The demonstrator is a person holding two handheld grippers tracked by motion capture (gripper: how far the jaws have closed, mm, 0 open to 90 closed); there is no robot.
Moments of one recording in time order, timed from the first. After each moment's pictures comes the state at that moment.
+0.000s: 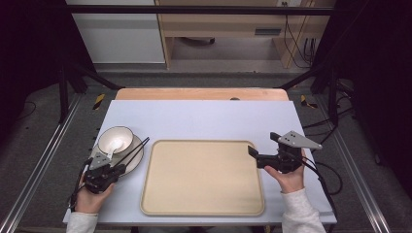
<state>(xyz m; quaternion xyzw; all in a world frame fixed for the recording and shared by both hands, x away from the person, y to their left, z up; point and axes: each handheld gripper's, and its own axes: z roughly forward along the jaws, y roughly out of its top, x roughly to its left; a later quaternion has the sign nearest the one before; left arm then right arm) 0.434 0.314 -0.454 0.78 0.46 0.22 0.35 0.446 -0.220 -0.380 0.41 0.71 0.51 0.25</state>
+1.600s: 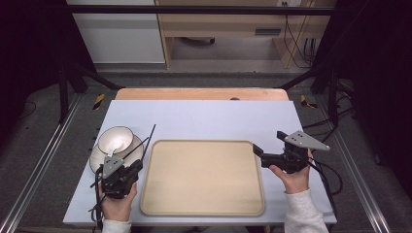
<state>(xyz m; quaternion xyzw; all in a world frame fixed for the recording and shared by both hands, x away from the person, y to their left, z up) 0.396 0.234 -0.420 0.66 0.55 0.26 0.44 0.440 -0.229 -0.372 0.42 0.69 0.52 0.27</state>
